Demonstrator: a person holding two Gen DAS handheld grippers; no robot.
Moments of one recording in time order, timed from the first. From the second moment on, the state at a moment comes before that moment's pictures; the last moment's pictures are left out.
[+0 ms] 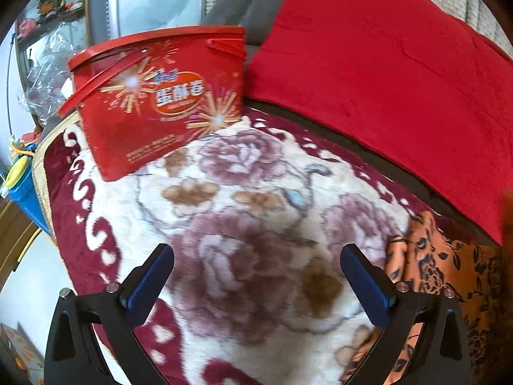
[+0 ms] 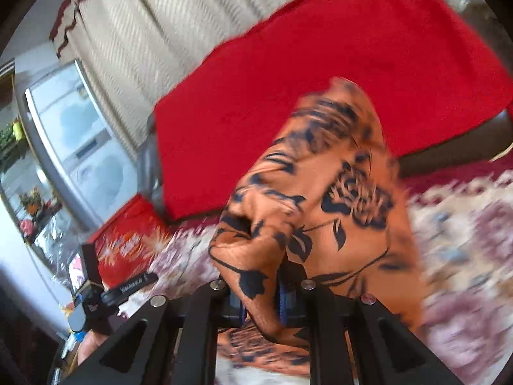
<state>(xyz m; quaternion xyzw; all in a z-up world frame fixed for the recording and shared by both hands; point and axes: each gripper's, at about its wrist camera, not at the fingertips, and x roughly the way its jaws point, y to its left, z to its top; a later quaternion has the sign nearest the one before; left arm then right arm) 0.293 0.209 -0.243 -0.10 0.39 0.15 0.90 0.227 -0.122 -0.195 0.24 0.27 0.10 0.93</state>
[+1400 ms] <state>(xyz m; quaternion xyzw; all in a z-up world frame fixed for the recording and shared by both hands) 0.289 0.060 -0.288 0.13 0.43 0.03 0.89 0.256 -0.168 -0.238 0.26 0.35 0.13 0.89</state>
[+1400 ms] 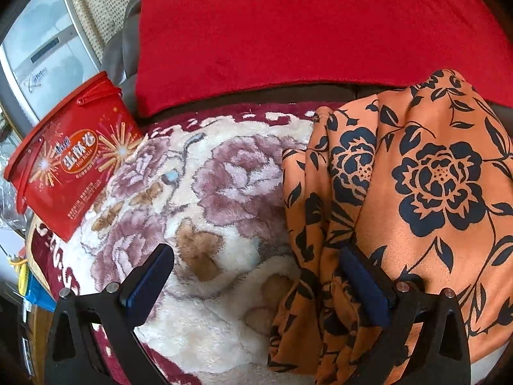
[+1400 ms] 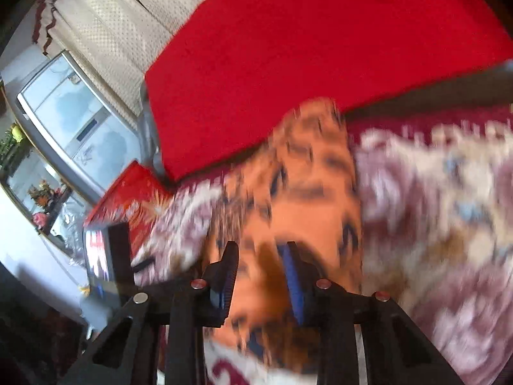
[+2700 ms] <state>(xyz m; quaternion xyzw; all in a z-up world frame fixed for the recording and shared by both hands) 0.278 0.081 -0.280 0.05 0.43 0.00 0.90 0.235 -0.171 -0.270 0.20 0.38 0.13 0.89</state>
